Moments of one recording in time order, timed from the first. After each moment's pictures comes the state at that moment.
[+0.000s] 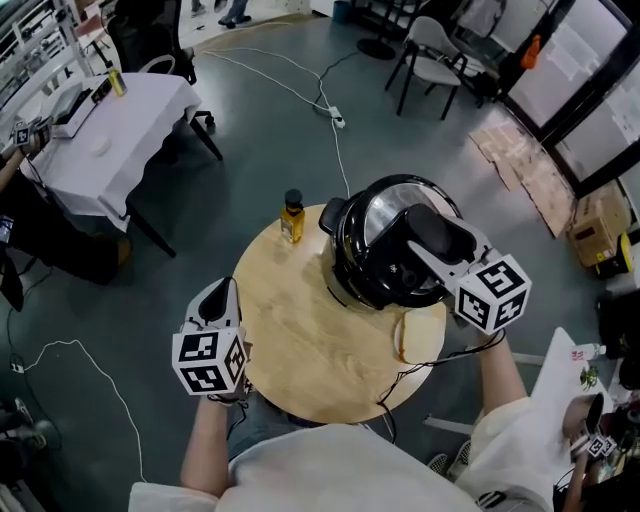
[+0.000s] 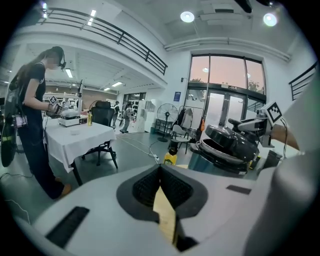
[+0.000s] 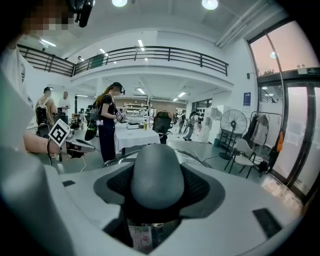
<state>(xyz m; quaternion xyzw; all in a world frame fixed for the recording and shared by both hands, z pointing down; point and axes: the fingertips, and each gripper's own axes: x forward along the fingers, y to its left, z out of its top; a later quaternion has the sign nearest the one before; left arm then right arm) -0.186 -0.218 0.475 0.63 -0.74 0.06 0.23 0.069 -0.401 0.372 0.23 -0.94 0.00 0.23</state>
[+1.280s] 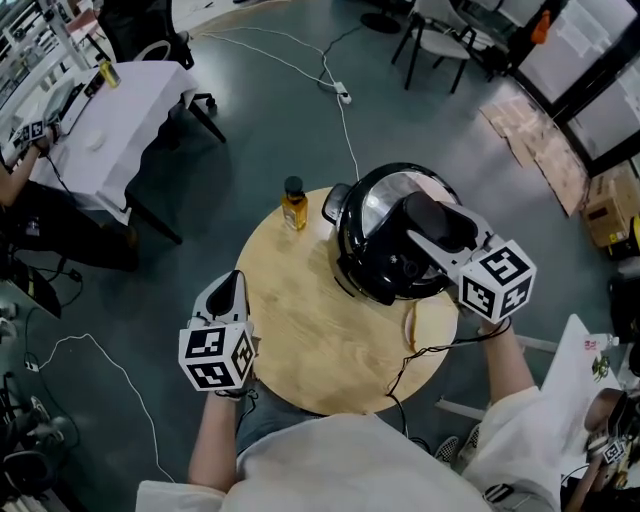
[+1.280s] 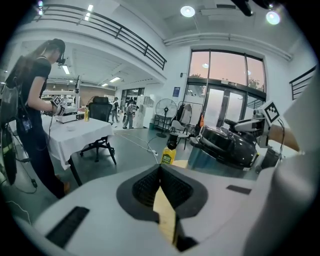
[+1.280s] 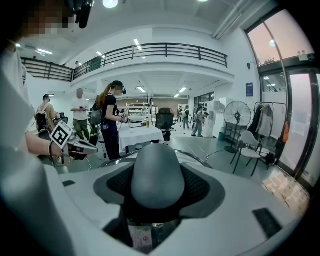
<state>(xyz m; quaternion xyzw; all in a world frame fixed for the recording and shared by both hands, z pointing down) -0.182 -0.236 0.495 0.63 -0.73 0.08 0.25 0.057 -0.416 0.405 0.21 -0.95 0.03 0.24</state>
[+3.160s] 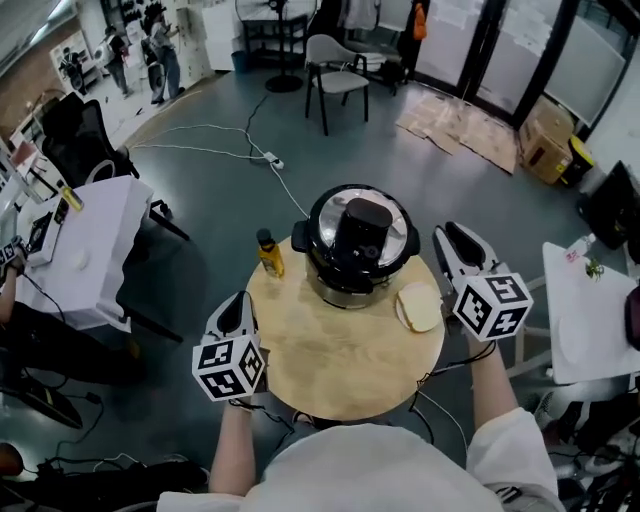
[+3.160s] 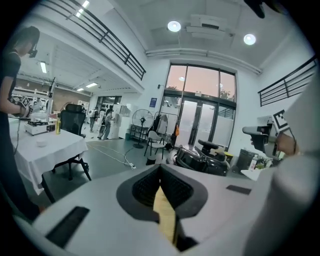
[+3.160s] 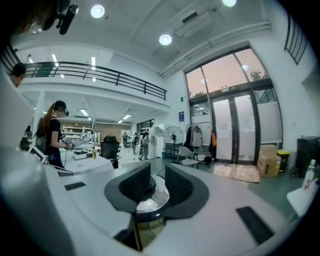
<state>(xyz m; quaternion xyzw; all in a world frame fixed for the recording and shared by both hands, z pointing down) -0.169 -0.254 0.428 0.74 -0.64 0.04 0.19 0.177 -0.325 0.304 0.55 -0.83 0.04 0.06</state>
